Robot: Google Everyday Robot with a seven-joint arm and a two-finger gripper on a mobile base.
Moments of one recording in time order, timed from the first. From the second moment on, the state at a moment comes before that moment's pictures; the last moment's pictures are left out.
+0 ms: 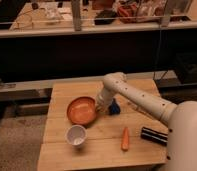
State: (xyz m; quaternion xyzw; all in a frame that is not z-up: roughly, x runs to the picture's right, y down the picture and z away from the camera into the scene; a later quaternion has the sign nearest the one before) arm 0.004 0.128 0.893 -0.18 -0.38 -0.54 0.73
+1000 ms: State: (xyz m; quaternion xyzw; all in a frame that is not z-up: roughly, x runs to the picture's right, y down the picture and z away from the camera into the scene) arm -0.154 0.114 0.922 -0.15 -0.46 -0.58 0.66
